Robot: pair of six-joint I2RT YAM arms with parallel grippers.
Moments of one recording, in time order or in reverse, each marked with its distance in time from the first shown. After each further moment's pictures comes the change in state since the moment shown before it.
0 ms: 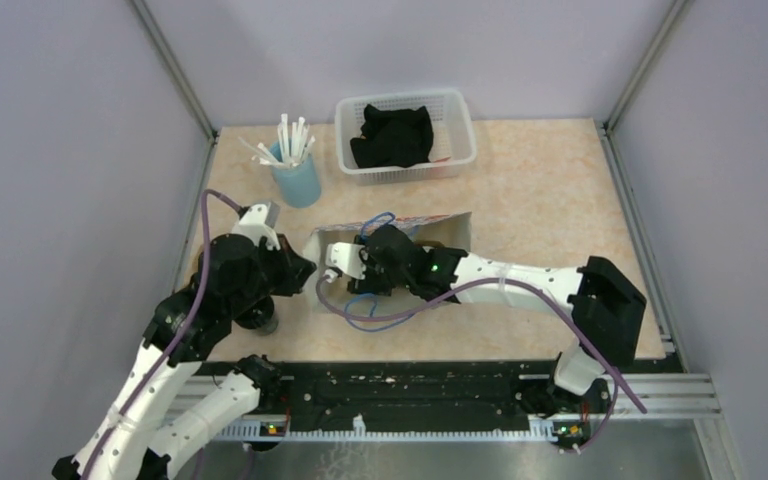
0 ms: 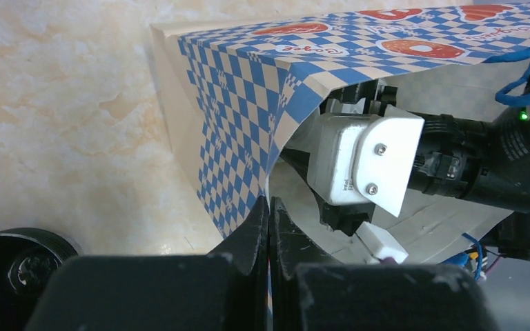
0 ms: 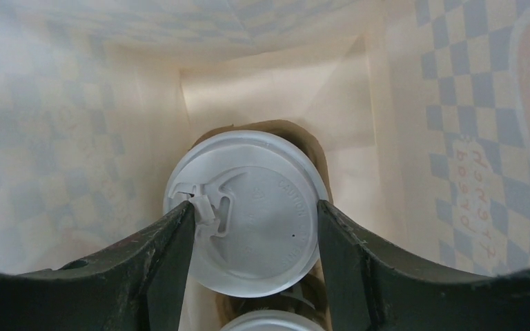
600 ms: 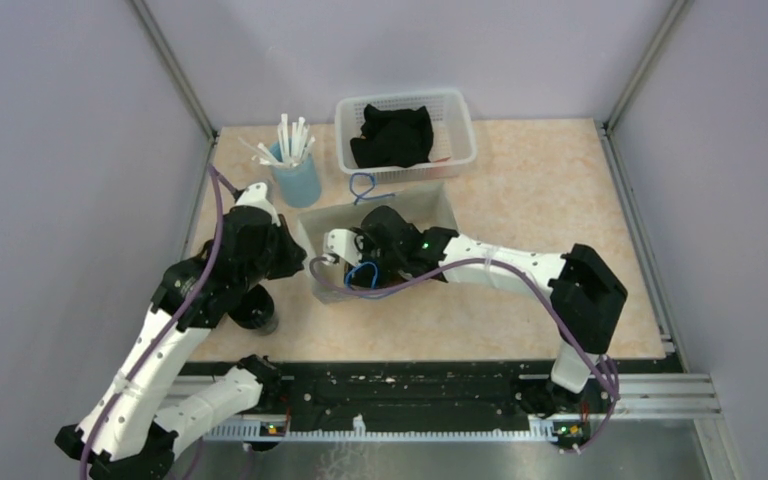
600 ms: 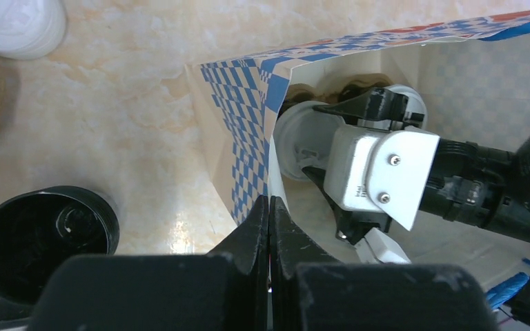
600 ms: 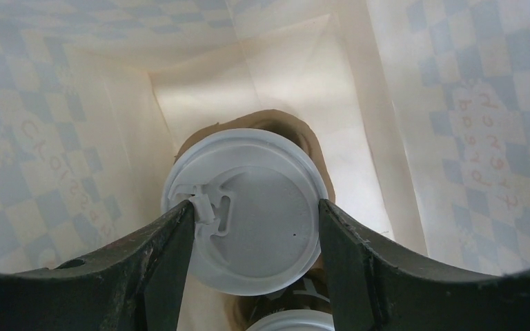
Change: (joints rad) left arm 0.000 0.177 0.197 -0.180 -0.168 -0.122; right arm -0.083 0.116 0.151 -0.143 -0.256 0.039
